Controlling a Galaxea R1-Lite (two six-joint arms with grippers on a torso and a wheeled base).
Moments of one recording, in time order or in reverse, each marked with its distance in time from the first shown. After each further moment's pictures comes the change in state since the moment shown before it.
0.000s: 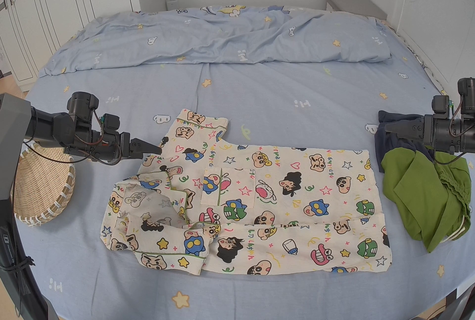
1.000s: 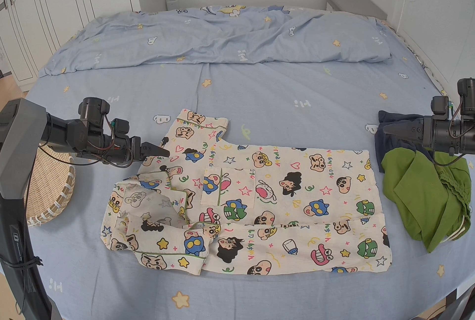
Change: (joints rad) left arm -0.030 0.094 -0.051 -0.067 0.057 -0.042; right arm 0.017 -0.012 0.014 -0.003 -0.001 0.002
